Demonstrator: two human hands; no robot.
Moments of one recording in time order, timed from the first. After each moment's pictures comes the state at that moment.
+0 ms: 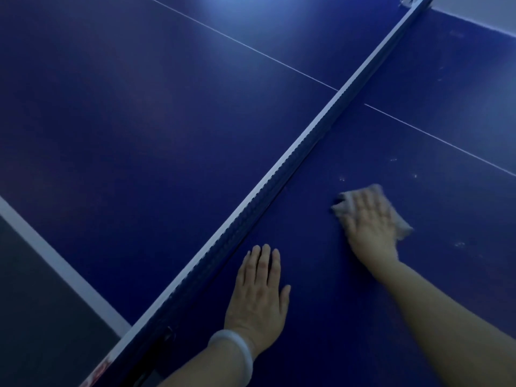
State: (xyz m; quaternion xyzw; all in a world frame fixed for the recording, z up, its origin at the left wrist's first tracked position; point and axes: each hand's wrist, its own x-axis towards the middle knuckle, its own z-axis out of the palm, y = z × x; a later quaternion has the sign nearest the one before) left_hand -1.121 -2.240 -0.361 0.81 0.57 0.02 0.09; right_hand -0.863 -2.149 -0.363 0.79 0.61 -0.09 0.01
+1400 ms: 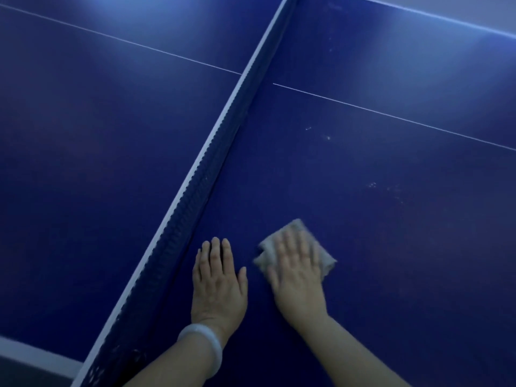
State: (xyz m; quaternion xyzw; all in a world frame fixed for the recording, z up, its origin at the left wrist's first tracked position) left_hand -1.118 -2.240 -0.355 0.81 0.57 0.00 0.10; right_hand -0.968 -2.298 -0.360 0.81 0.59 -0.08 -0.02
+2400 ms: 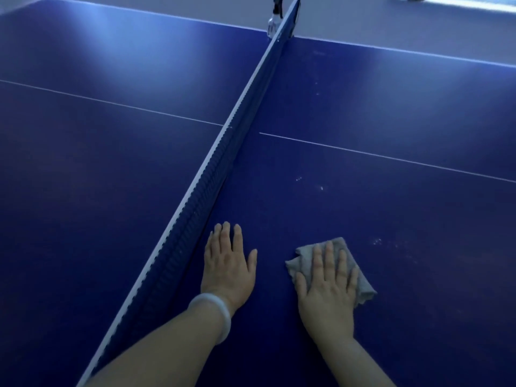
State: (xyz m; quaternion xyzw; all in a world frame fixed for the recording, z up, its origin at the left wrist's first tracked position) left_hand -1.005 -2.088 -0.369 0.84 0.53 0.02 0.10; right_hand -0.868 -2.217 -0.368 0.89 0.44 -0.06 -0.05
